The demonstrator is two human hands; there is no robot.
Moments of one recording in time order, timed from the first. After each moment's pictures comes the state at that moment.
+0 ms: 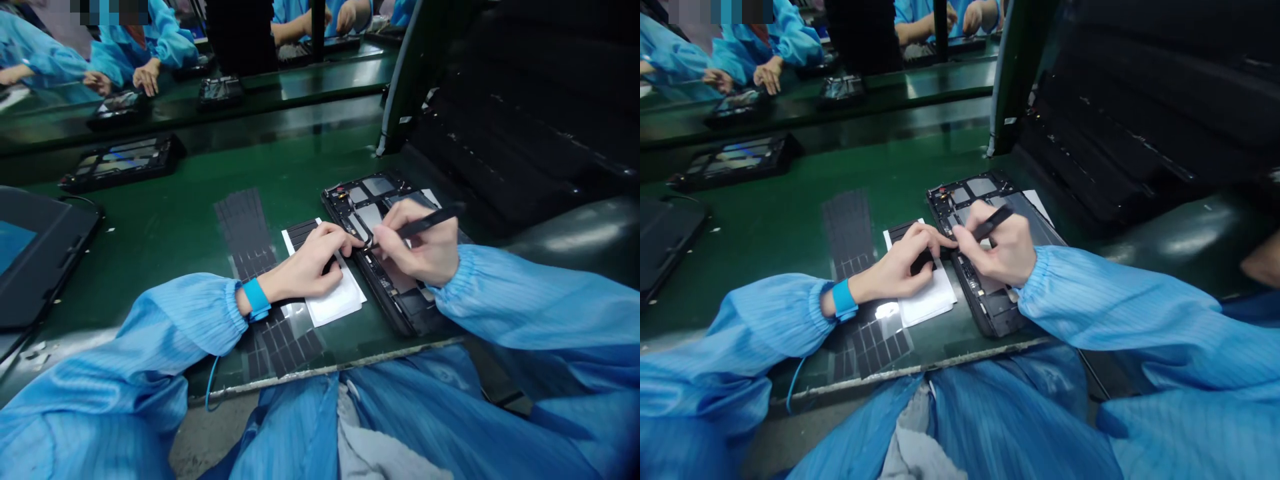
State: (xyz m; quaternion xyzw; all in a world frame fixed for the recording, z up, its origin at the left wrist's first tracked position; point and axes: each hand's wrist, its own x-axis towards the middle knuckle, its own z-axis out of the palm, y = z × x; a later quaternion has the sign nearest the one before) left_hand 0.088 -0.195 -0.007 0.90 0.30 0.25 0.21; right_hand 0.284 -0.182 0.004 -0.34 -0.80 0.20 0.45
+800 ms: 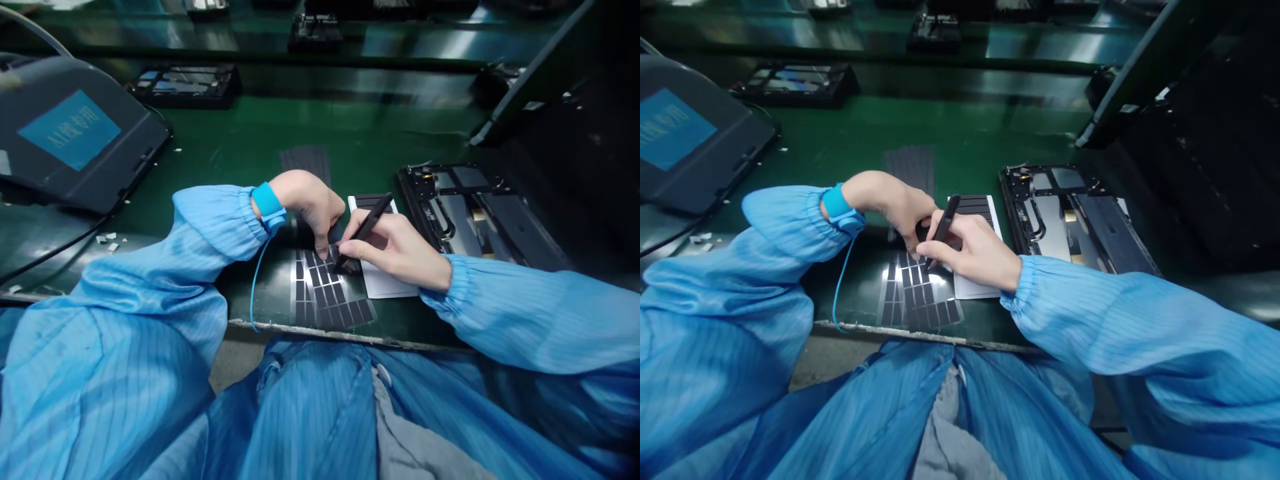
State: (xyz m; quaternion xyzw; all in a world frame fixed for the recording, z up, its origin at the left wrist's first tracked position) left_hand 0.026 -0.178 0.043 0.78 0.49 -0.20 0.34; right_hand 0.184 -0.203 0.011 -0.21 -0.83 0.47 0.23
